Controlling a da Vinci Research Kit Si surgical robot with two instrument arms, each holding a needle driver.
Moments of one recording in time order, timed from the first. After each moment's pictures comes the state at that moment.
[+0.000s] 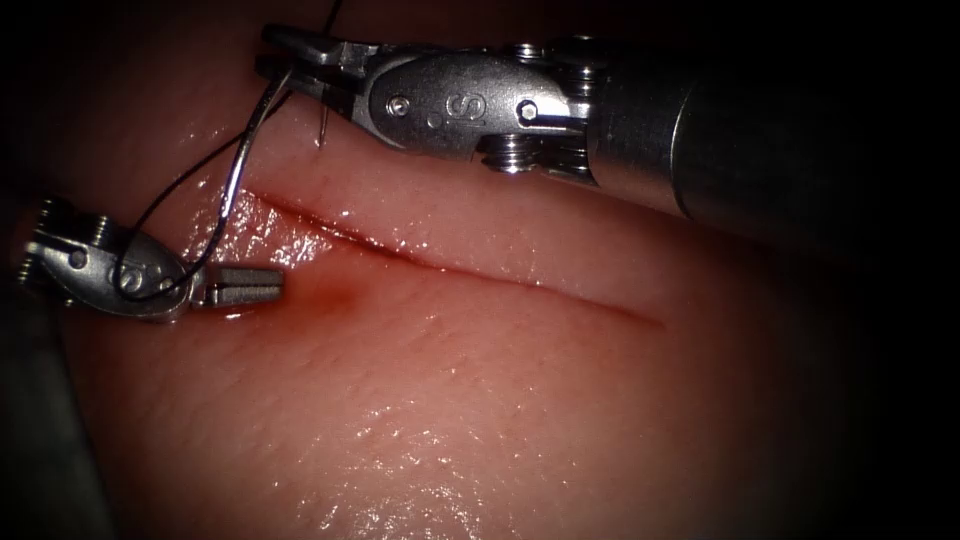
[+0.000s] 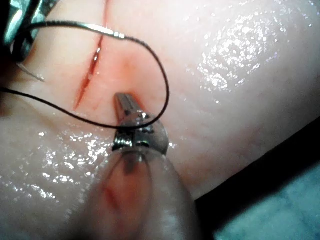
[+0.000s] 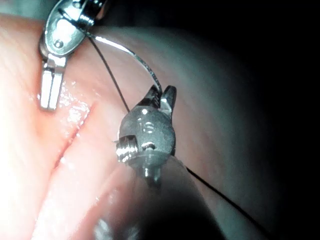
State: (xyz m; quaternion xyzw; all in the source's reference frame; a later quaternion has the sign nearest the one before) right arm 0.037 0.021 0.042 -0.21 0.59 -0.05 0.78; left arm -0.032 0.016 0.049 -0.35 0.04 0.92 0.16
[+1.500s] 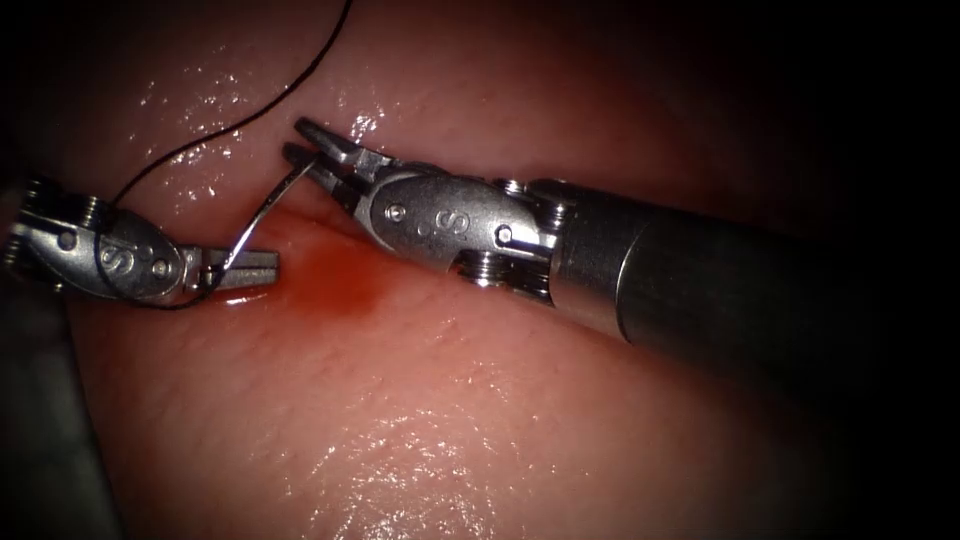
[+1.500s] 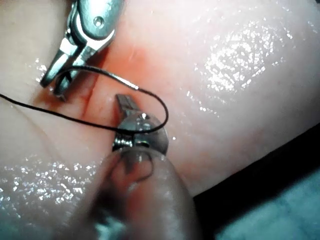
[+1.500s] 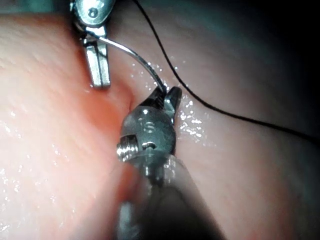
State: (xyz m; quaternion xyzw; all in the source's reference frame) right arm 0.035 0.012 0.053 -0.13 0.49 0.11 0.85; left arm -0.033 0.017 0.048 -0.35 0.04 0.92 0.18
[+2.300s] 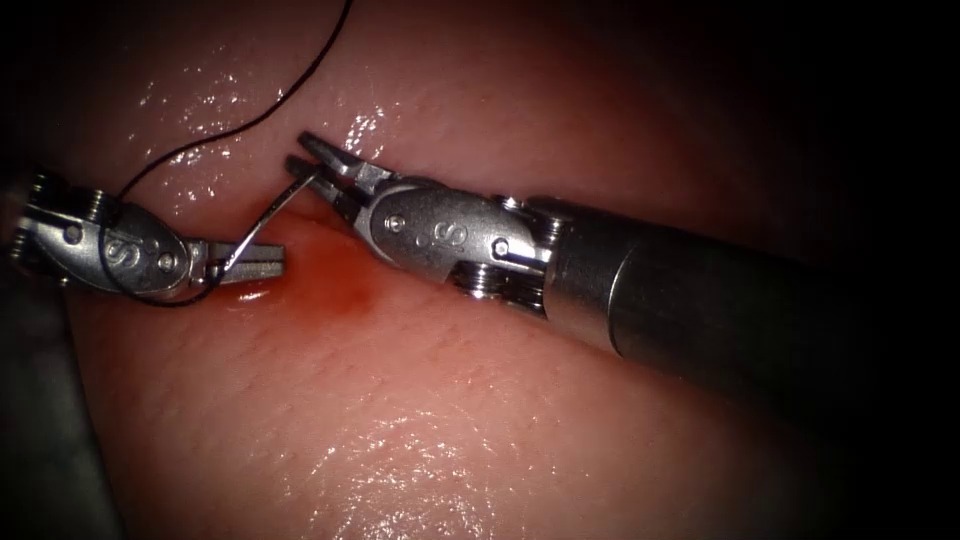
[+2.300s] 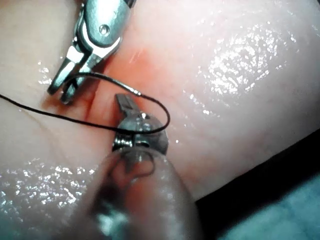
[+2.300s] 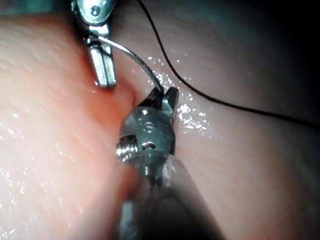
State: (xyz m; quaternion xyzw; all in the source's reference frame) right arm 0.036 0.014 0.051 -0.11 0.50 0.13 0.85; left arm -0.034 0.017 0.048 -0.35 0.05 0.92 0.18
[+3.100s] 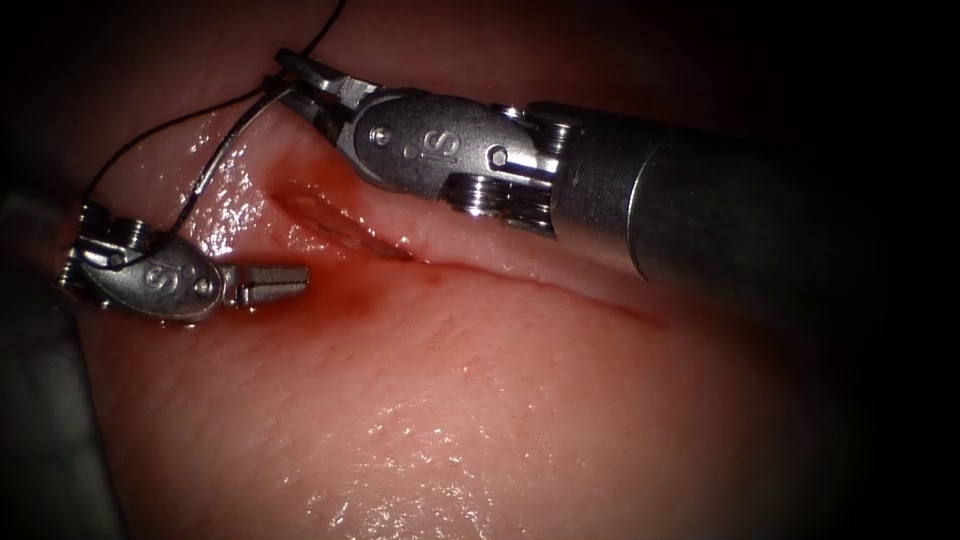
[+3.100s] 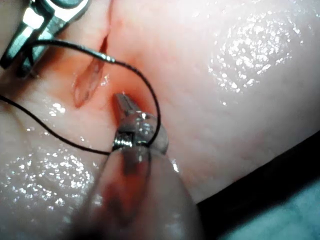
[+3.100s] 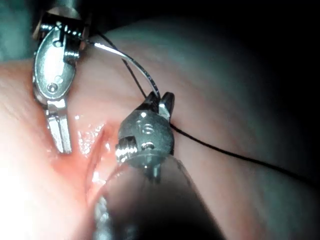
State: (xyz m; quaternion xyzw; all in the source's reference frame) right arm 0.037 0.021 0.044 -0.12 0.54 0.19 0.81; left arm -0.033 0.015 0.052 -0.34 0.04 0.92 0.17
